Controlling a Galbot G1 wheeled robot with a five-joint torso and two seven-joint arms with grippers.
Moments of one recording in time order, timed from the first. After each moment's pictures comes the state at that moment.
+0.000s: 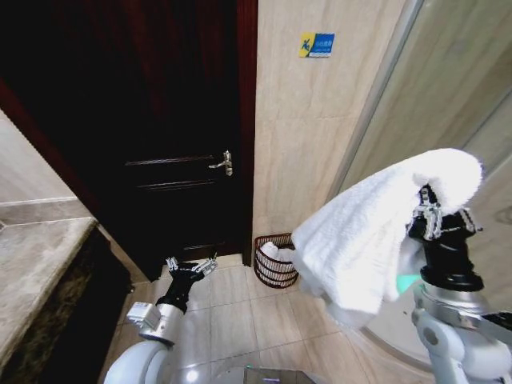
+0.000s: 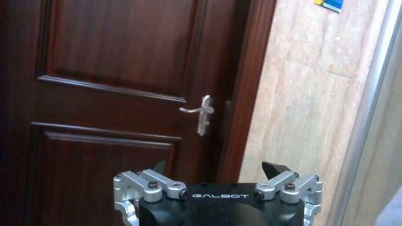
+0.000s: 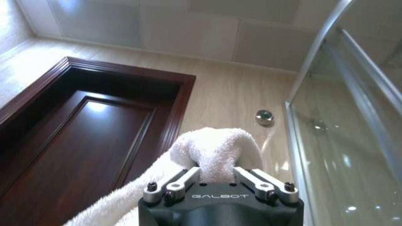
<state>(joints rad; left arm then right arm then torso) 1.82 -1.61 -0.60 -2.46 -0.19 0.17 0.17 -1.52 1.30 0.94 2.40 0.53 0.45 -0.28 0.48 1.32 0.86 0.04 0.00</state>
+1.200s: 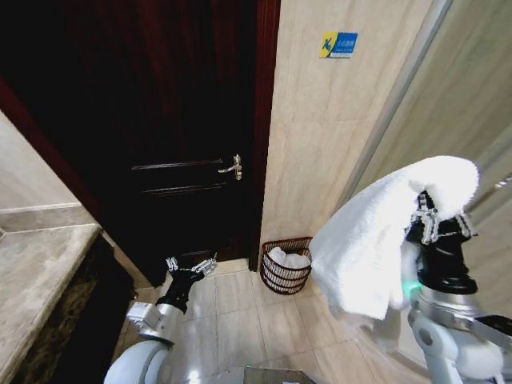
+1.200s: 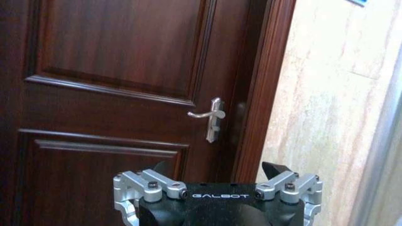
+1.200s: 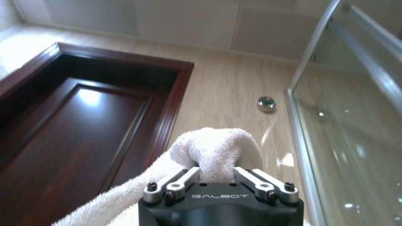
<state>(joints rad) 1.82 -1.61 -0.60 -2.46 -0.19 0.17 0.17 -1.54 1.31 0.94 2.37 0.53 0.50 -0.30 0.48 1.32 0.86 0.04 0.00</state>
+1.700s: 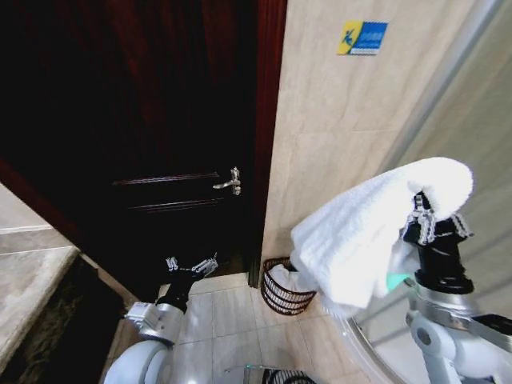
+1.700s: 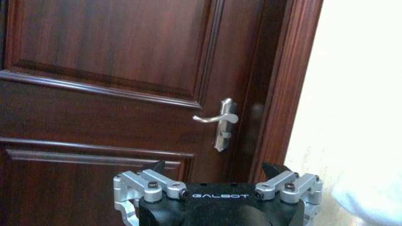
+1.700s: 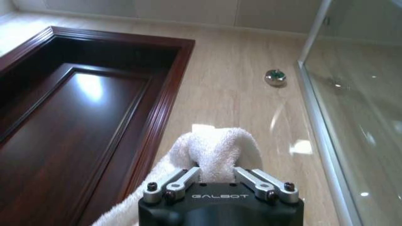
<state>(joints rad) 1.82 -1.61 -0.60 -2.46 -0.19 0.17 0.17 -1.51 1.30 0.90 2.35 0.53 0.49 -0.30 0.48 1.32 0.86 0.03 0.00</state>
